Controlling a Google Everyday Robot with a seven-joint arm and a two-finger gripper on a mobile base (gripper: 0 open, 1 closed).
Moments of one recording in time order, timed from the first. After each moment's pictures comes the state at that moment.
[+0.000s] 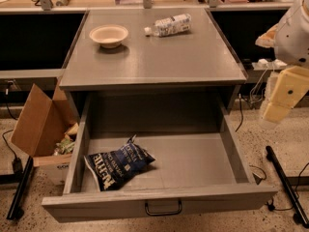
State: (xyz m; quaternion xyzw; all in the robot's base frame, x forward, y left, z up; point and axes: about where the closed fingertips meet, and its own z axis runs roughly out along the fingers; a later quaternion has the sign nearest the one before) arm 0.438 -0.216 0.978 -0.60 0.78 -0.04 0.16
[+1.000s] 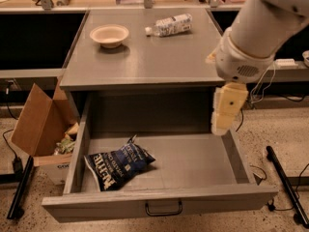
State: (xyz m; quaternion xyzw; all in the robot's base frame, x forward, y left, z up) arm 0.471 -0.151 0.920 -0.66 0.74 -0.01 0.14
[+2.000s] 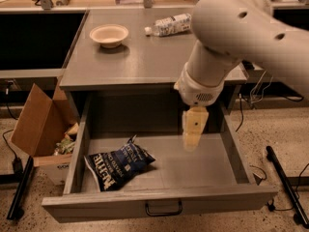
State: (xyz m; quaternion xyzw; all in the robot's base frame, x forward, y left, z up) arm 0.490 -0.094 0.835 -0.71 0.70 0.03 0.11
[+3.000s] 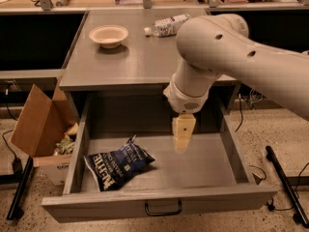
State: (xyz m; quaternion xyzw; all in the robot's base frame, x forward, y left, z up) arm 0.508 -0.069 0.796 -0.73 0.67 0.03 0.12
